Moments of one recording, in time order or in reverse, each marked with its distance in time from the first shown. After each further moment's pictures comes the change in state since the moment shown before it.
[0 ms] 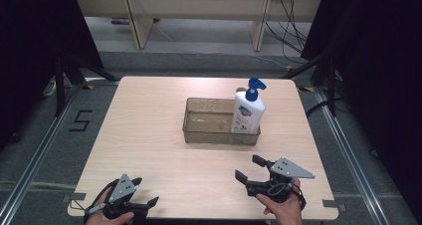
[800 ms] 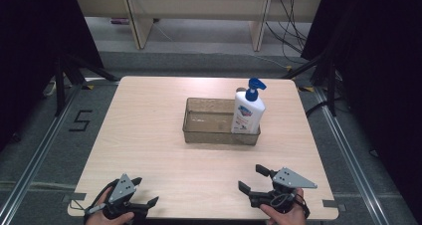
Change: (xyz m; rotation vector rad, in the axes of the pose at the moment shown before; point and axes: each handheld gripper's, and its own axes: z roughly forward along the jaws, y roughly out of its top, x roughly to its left) left arm 0.000 0.000 0.000 -0.001 0.003 0.003; right arm 0.003 -0.021 -0.013 0.047 -0.011 -0.011
